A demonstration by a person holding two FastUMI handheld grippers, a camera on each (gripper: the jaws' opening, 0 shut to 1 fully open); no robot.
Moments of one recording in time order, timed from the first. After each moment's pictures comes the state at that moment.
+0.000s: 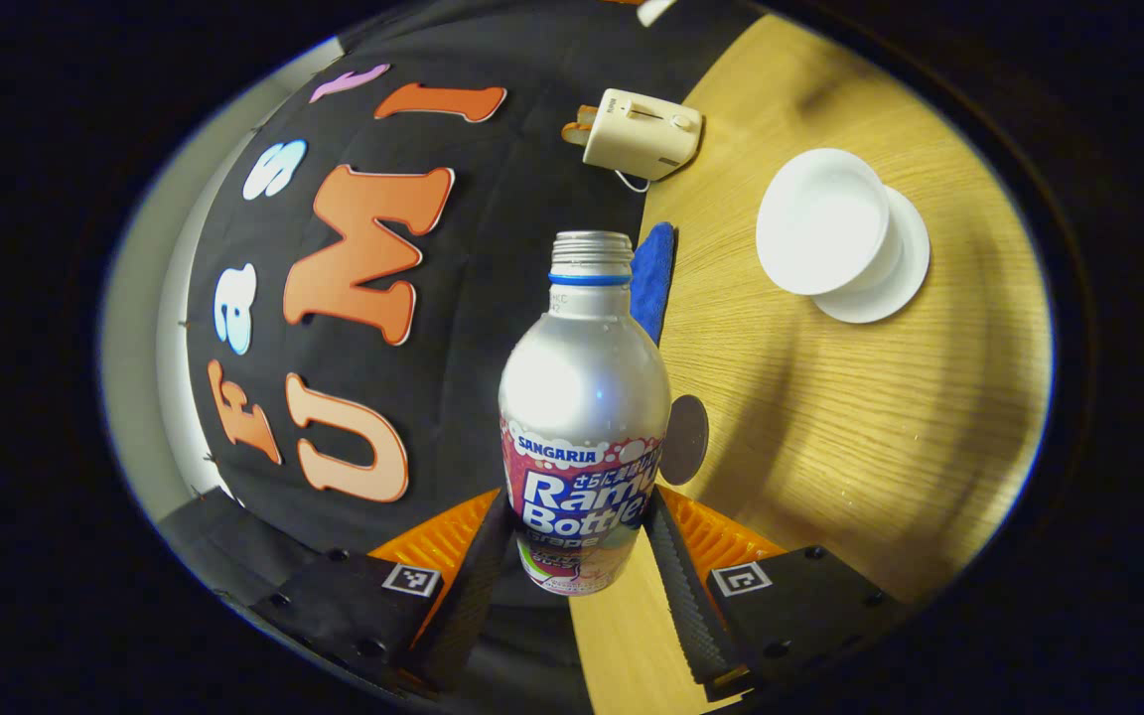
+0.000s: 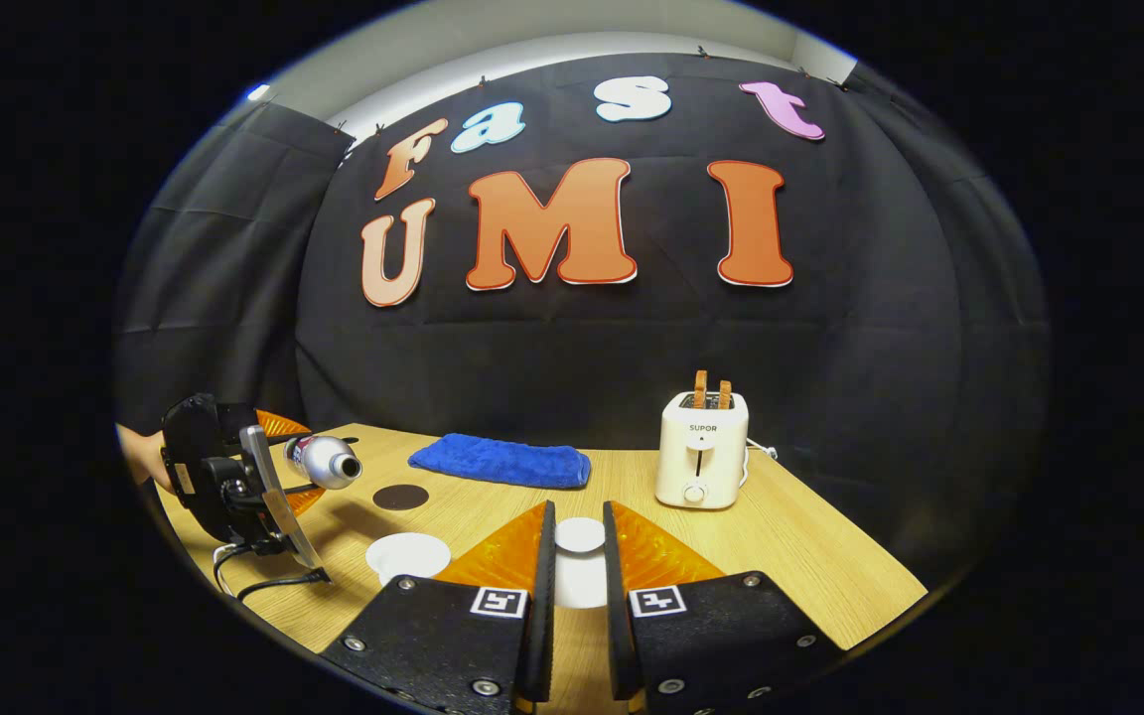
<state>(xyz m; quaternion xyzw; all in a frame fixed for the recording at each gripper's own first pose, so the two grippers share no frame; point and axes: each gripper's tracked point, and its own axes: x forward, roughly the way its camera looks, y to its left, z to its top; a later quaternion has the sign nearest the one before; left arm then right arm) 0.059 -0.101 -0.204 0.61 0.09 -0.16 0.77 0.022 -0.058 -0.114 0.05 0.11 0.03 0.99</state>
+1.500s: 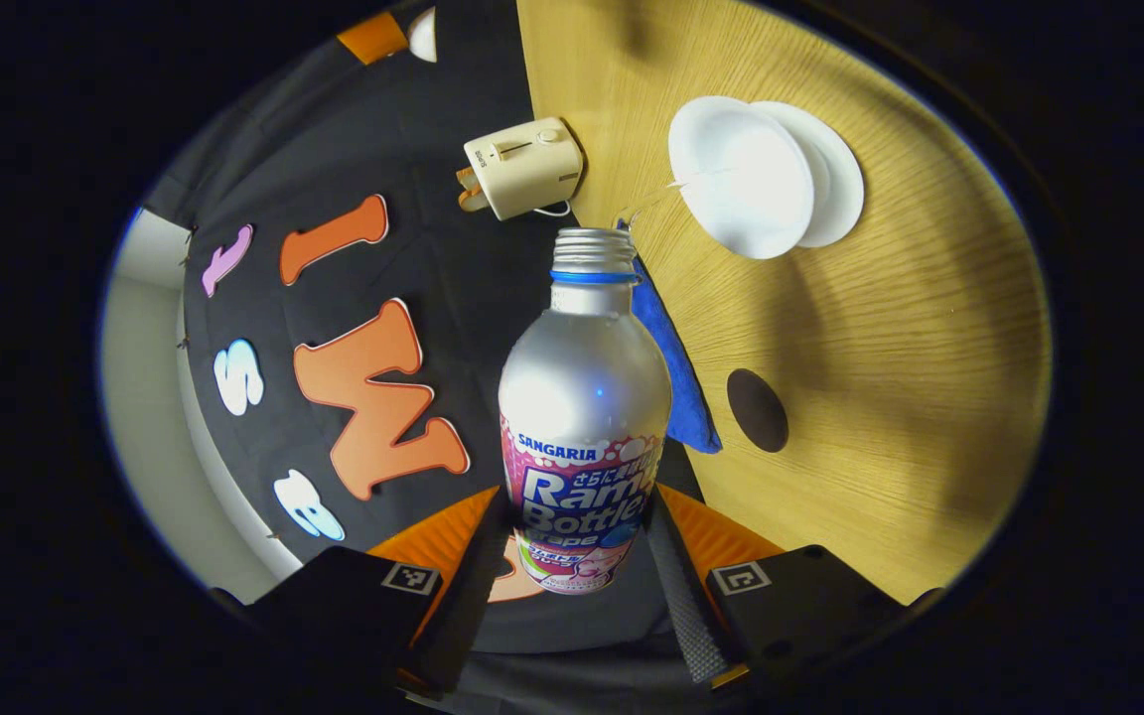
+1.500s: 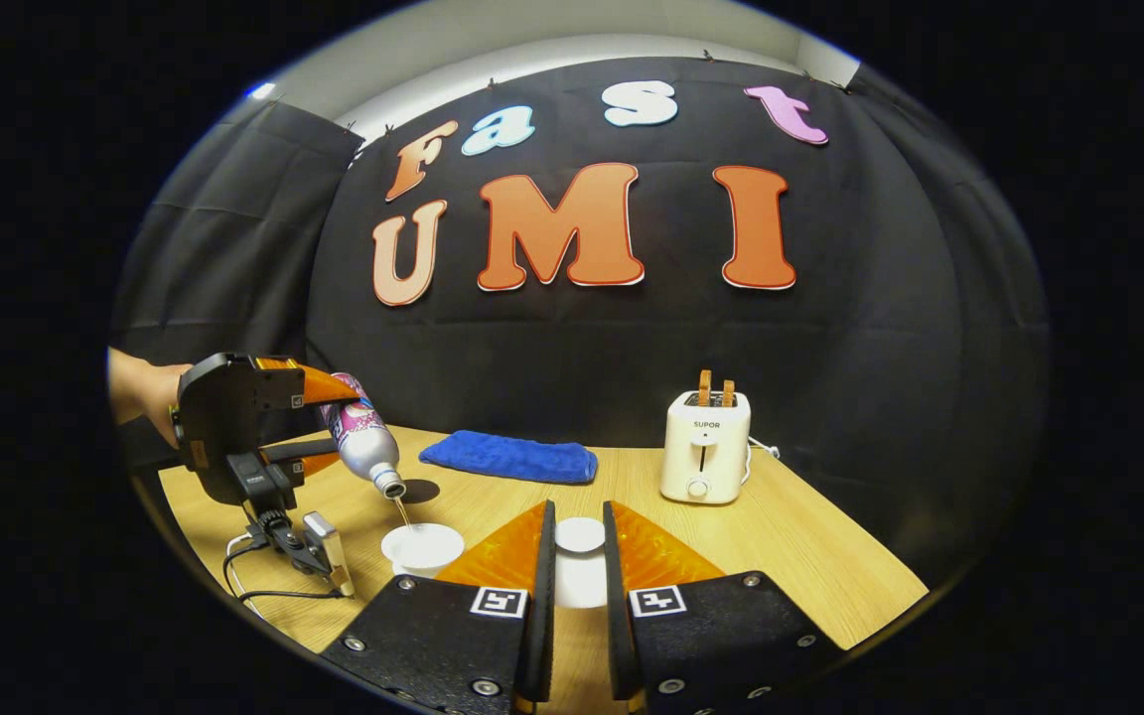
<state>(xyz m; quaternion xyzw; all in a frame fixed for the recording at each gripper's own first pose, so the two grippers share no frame) 0.075 -0.137 -0.149 0.80 -0.02 -0.18 0.58 0.004 -0.052 -0.113 0.04 0.11 0.04 0.99</state>
